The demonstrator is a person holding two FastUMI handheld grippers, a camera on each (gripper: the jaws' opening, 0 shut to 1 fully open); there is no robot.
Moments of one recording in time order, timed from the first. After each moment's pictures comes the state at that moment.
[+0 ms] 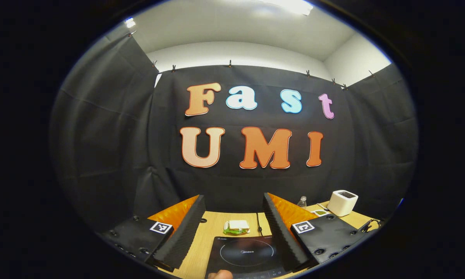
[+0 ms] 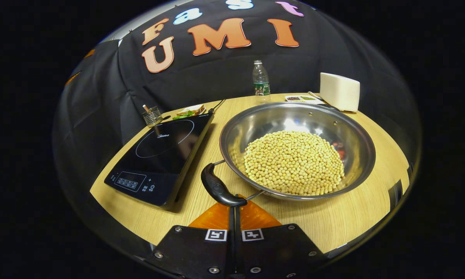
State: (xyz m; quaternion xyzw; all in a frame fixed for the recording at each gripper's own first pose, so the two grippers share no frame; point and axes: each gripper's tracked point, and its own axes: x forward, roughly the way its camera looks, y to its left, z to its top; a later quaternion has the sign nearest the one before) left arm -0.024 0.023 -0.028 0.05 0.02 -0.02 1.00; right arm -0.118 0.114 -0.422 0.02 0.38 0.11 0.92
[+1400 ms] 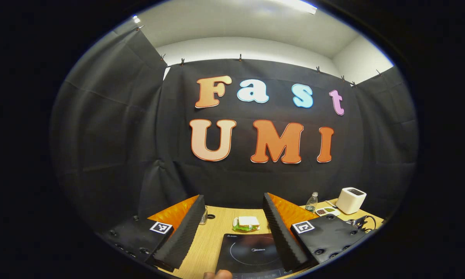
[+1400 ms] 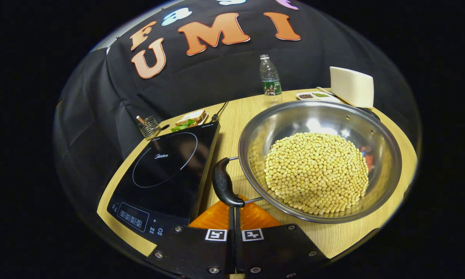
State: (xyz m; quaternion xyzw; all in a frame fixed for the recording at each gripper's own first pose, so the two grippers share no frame) left arm -0.005 0.066 -0.052 0.04 0.04 0.00 1.00; right arm -0.055 0.164 -0.431 0.07 0.39 0.10 0.91
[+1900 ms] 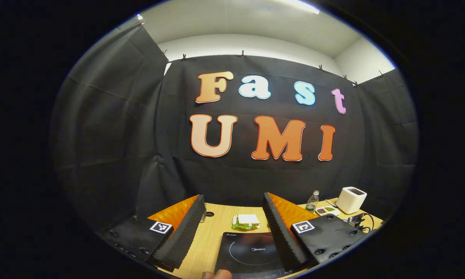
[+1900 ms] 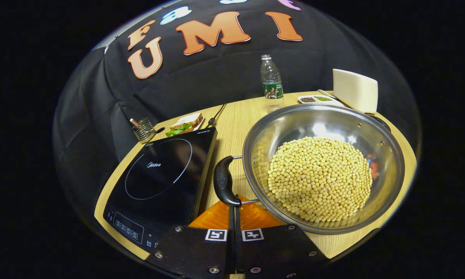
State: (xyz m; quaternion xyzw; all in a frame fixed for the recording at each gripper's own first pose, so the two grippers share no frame) left arm 0.007 0.069 -0.065 0.04 0.05 0.00 1.00; right arm -0.025 0.170 -0.433 0.06 0.38 0.09 0.92
